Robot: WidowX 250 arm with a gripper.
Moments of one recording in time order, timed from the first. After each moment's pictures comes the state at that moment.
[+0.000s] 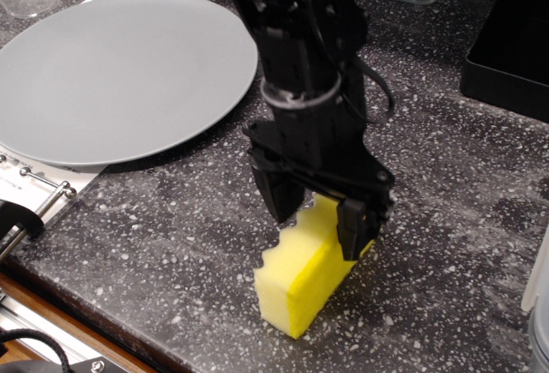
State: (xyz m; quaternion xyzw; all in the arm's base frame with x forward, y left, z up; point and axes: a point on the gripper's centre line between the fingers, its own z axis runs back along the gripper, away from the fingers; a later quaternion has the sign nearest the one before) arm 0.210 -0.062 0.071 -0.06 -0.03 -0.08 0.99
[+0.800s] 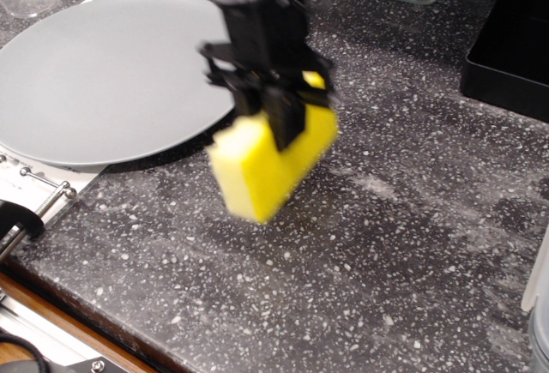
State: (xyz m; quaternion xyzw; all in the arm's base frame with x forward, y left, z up) arm 0.251 0.007 0.098 -0.09 -0.02 -0.02 1.00
